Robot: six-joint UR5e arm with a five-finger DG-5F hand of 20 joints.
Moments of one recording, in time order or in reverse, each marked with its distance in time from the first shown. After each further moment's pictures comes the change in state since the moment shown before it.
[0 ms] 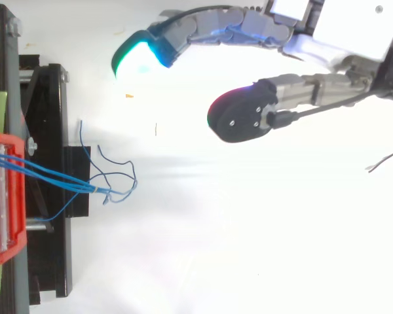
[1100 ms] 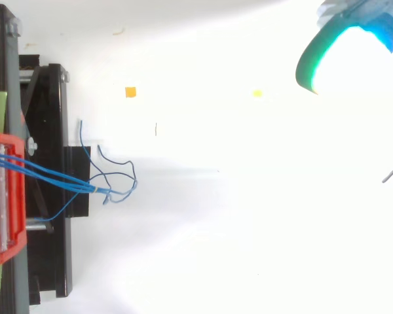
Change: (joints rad) arm -0.091 0.363 -0.250 -0.128 -0.268 0.211
